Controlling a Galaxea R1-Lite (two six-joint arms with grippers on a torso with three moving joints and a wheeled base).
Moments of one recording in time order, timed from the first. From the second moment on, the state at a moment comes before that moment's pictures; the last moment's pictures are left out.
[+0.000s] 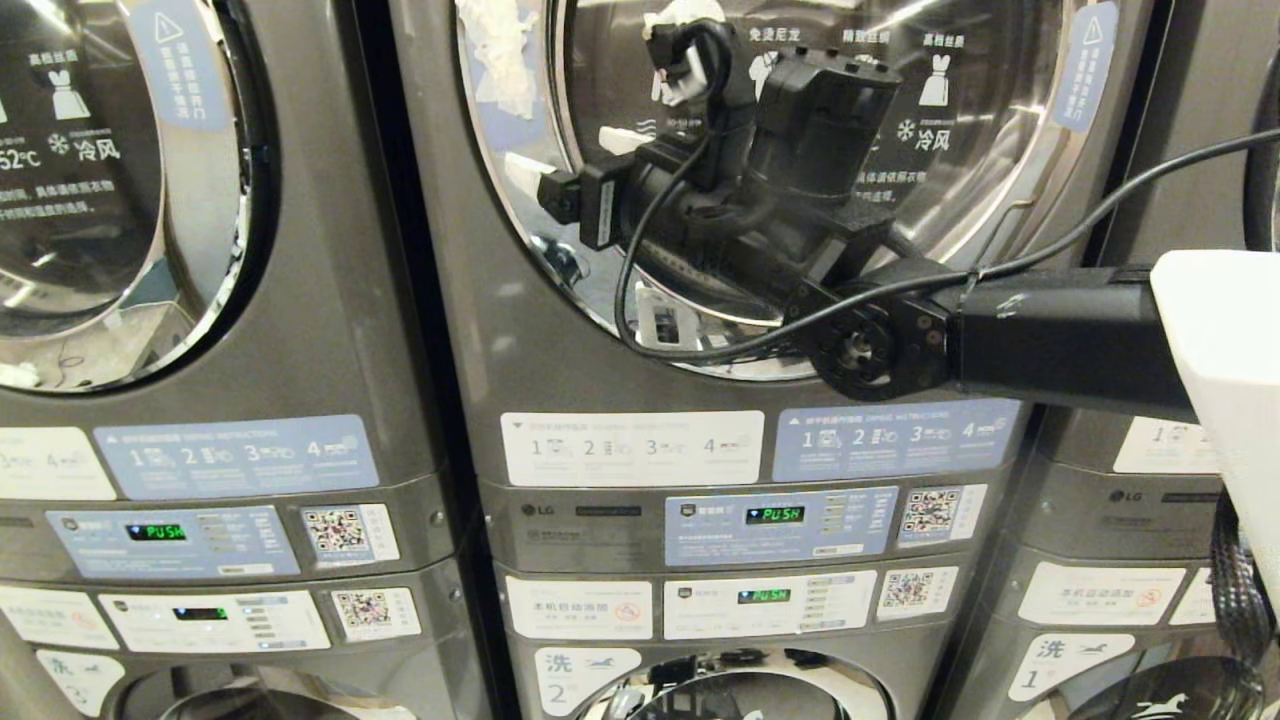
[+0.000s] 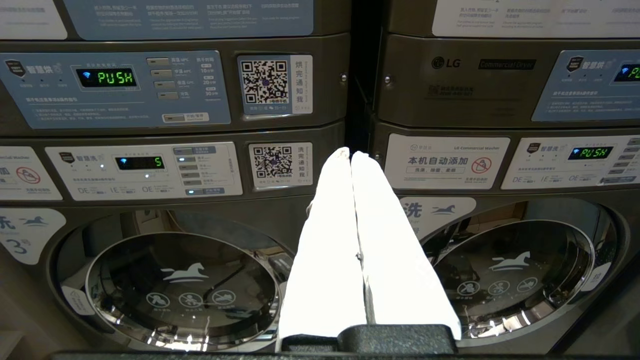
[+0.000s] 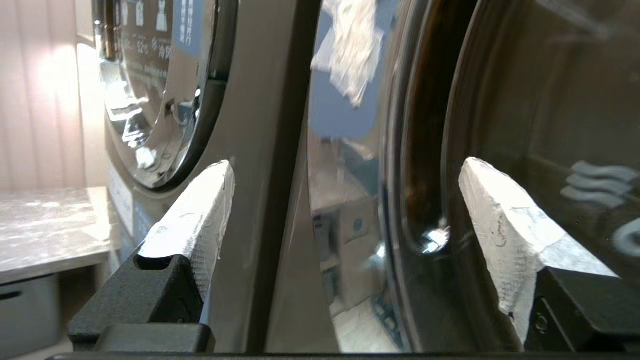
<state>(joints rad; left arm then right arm) -0.01 0.00 -0.04 0.09 0.01 0.01 0.70 2.19 -1.96 -0.57 0.17 -0.03</state>
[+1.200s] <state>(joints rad) -0.01 0.00 -0.04 0.09 0.01 0.01 0.68 2.20 -1.97 -0.46 0.27 -0.01</state>
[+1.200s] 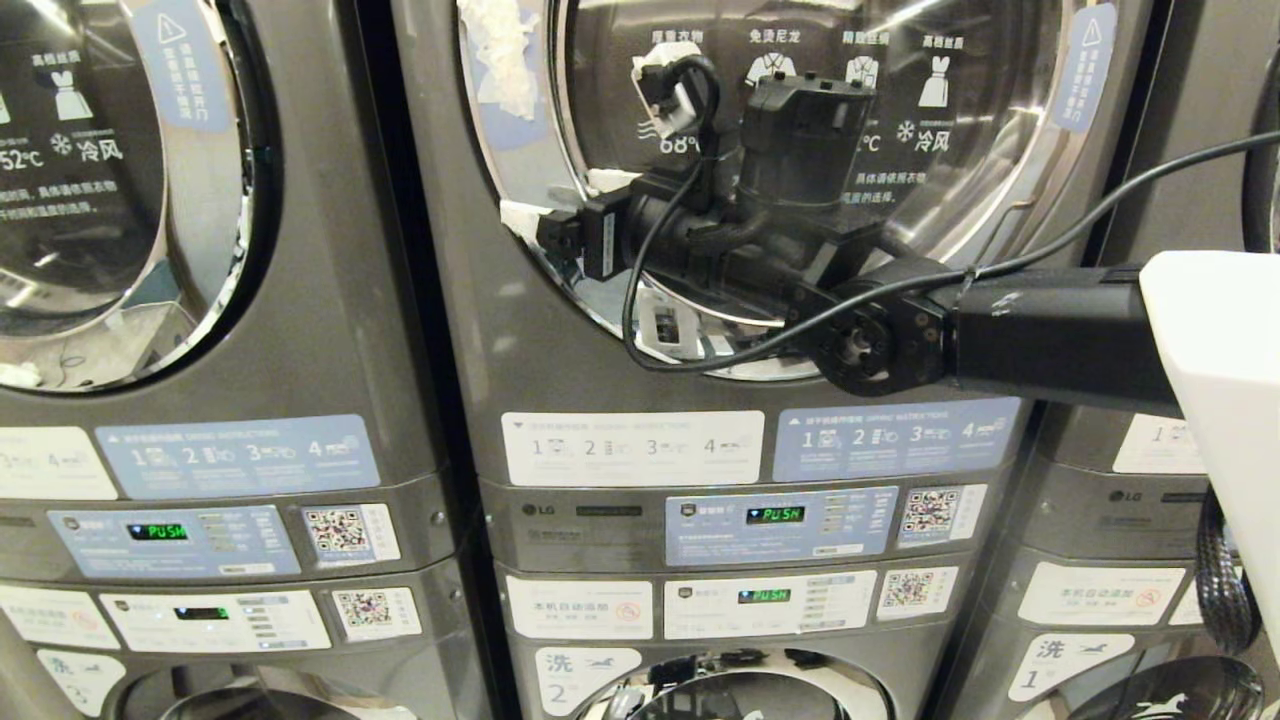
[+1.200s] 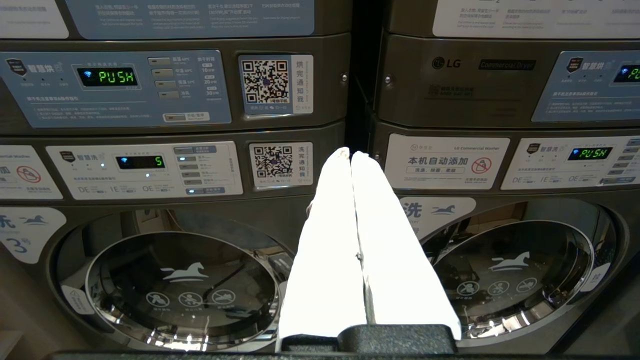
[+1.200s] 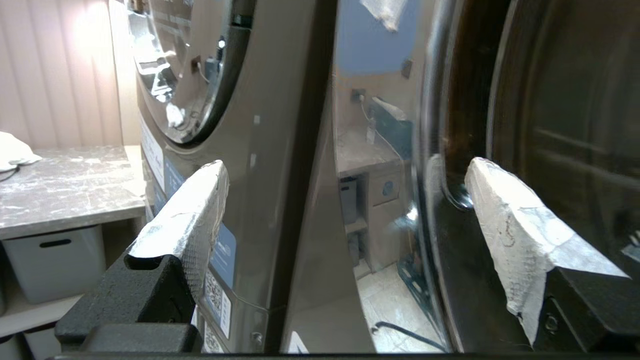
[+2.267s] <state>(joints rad) -0.01 0.00 -0.04 0.09 0.01 0.01 0.67 2.22 -2.00 -0.43 0.35 -0.02</state>
